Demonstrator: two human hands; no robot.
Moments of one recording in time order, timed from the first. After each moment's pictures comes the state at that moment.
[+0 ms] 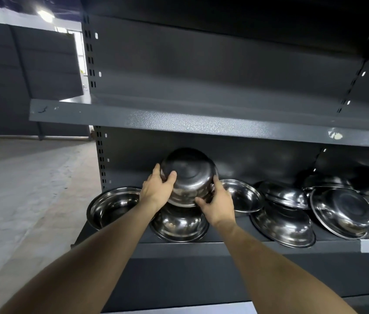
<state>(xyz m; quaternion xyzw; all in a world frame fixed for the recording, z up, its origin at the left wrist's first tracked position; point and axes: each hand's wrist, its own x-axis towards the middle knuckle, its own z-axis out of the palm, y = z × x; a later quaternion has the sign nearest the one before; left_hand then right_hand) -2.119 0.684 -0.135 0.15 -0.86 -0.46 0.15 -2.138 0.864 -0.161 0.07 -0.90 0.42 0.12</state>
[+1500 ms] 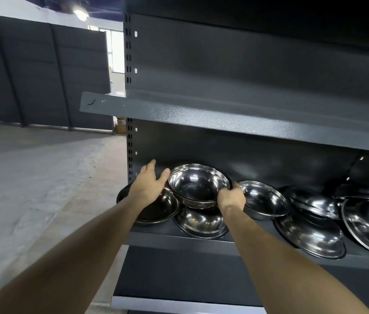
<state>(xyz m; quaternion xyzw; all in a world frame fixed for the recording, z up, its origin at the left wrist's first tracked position) -2.086 0.598 -0.144 0.15 -0.90 -0.37 0.19 -2.149 0.812 -0.154 -0.12 -0.80 0.58 0.06</state>
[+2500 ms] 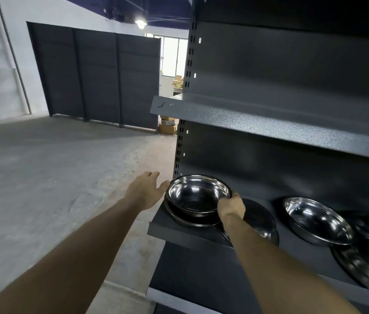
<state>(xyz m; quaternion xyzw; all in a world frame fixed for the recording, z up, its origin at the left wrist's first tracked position) -2.014 0.492 -0.157 0.22 -0.95 -0.18 0.15 -2.128 0.701 -0.179 -0.03 -0.85 0.53 -0.01</state>
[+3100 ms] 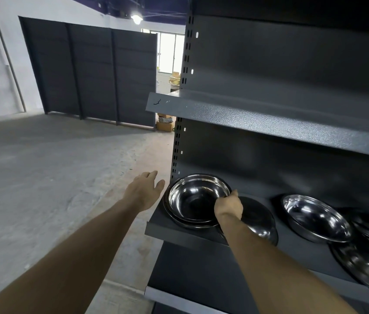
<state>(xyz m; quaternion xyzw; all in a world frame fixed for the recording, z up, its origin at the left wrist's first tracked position) -2.020 0.492 -0.165 0.22 -0.94 -0.20 0.15 -2.126 0.698 -0.179 -0.04 -0.89 0.46 -0.01</state>
